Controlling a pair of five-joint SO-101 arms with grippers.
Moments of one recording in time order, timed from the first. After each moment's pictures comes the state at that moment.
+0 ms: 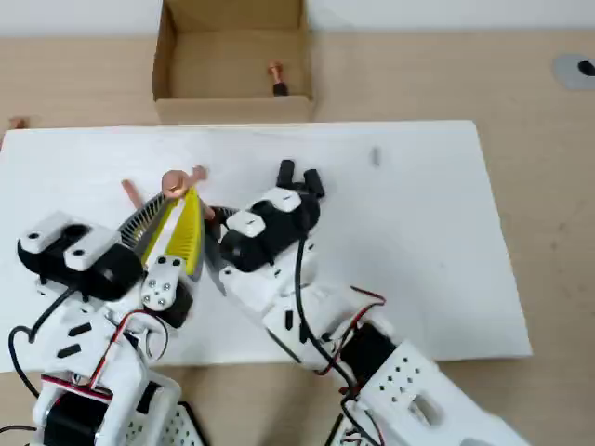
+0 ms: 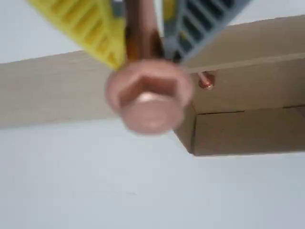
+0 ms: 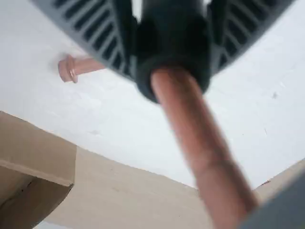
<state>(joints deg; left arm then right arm) 15.1 -104.1 65.7 42.9 -4.9 -50.1 -66.9 75.3 10.7 -16.8</state>
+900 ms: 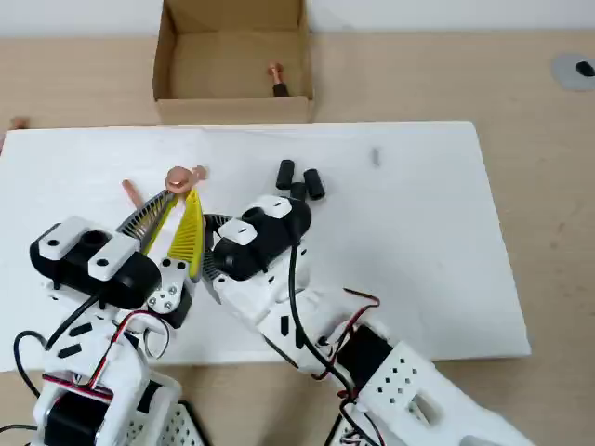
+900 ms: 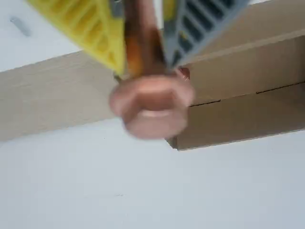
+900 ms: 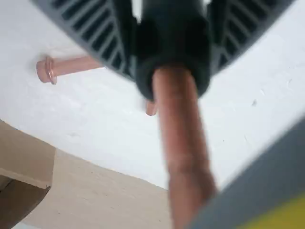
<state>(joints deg) 15.2 -104.2 65.7 43.2 -11.7 -52.6 -66.9 75.3 10.7 -16.8</state>
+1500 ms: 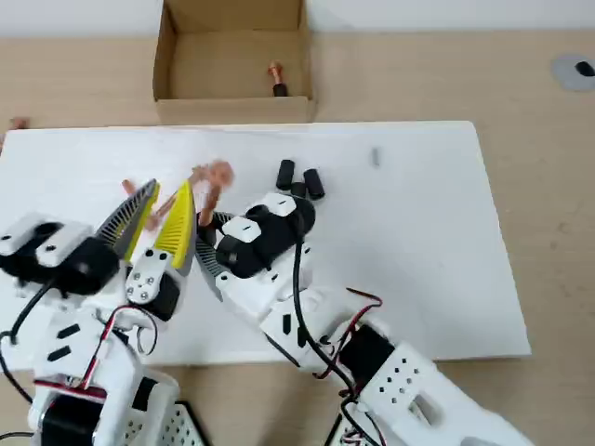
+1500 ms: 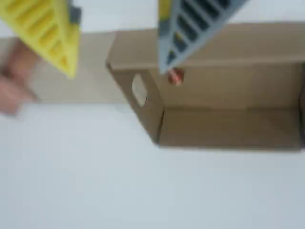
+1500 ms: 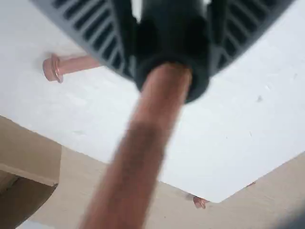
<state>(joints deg) 10.9 -104.2 64.1 43.2 -1.5 -52.2 -67.0 75.2 10.7 -16.9</state>
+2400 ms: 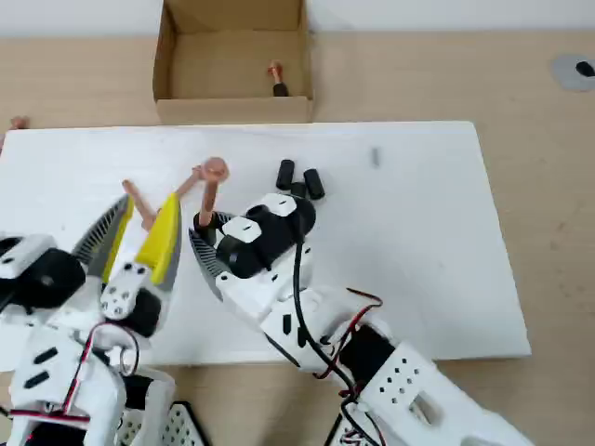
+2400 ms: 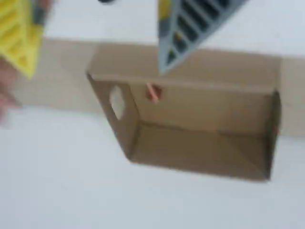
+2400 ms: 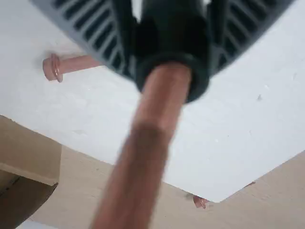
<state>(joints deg) 6.6 -104.3 55.9 56.7 2.9 -52.2 -67.0 75.2 10.7 -16.9</state>
